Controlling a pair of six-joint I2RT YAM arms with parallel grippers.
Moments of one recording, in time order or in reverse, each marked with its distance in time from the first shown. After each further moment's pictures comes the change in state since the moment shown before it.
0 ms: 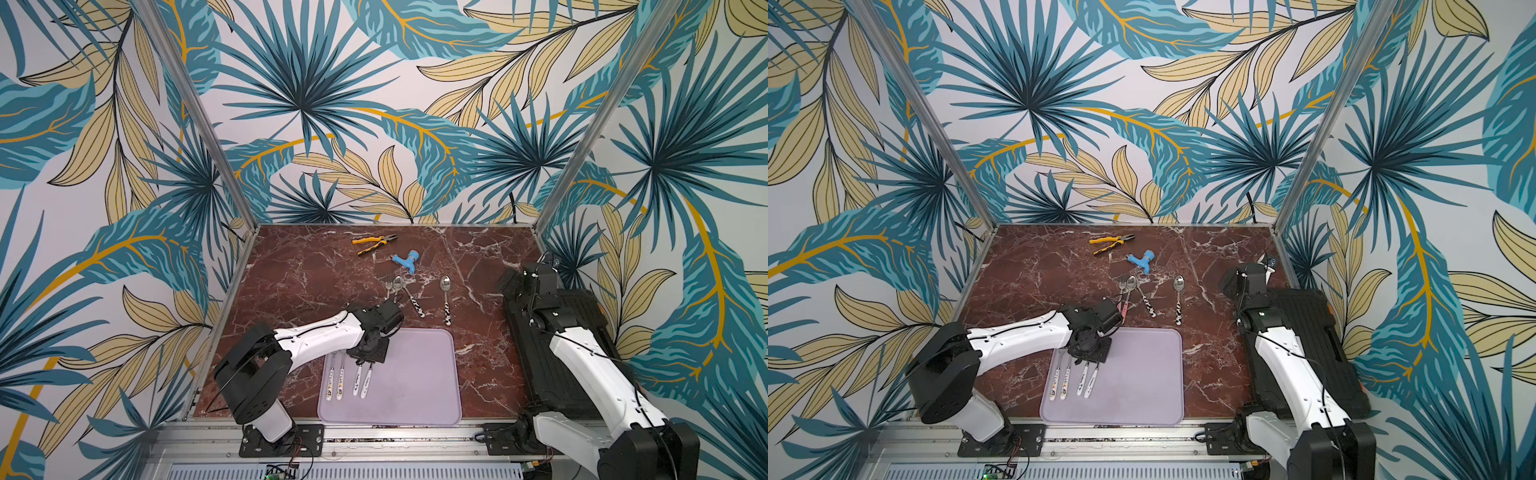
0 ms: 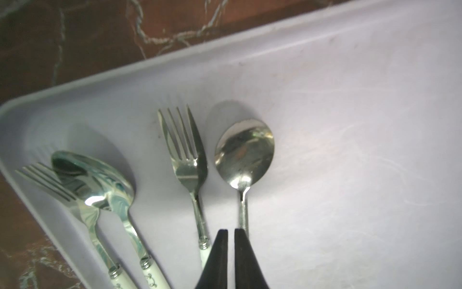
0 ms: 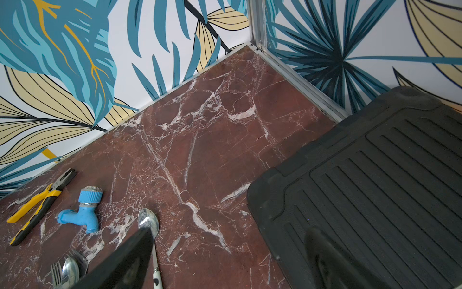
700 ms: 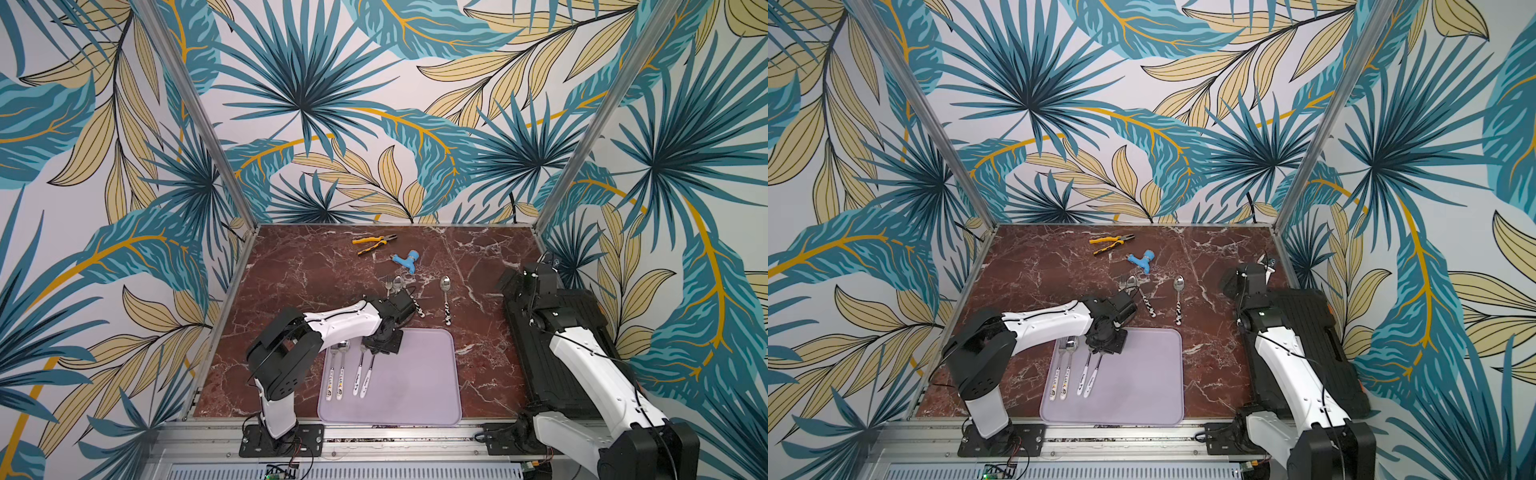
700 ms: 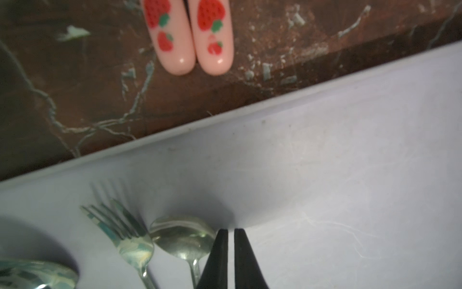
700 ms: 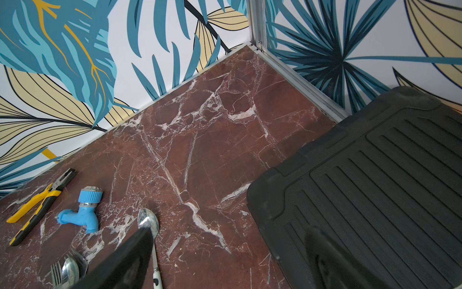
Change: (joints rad) left arm 0.027 0.196 0.138 0.056 0.050 0.049; right arm 0.000 0.000 0.000 0.000 0.000 0.000
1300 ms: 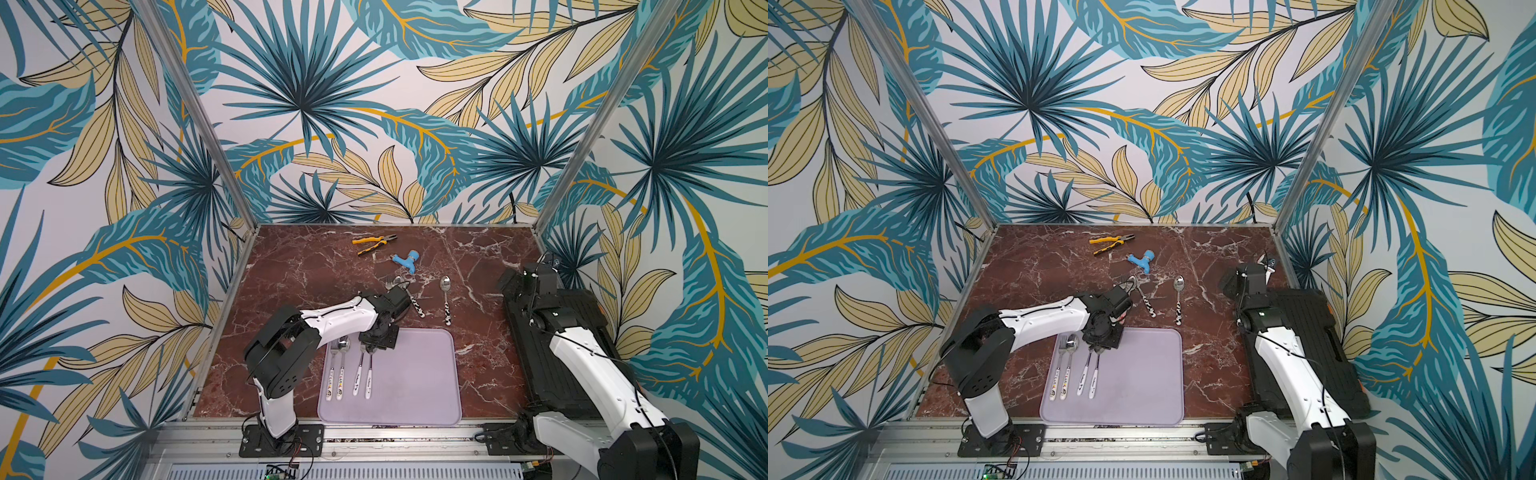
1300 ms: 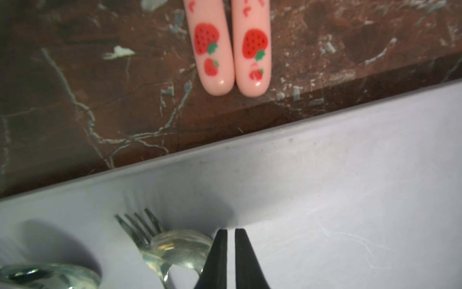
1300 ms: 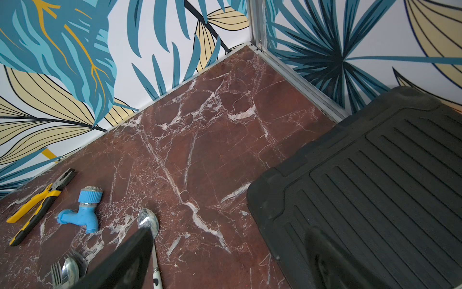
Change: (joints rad) left arm 0.027 -0.003 0.016 -0.012 0.002 0.016; right arm 0.000 0.000 0.000 0.000 0.000 0.000
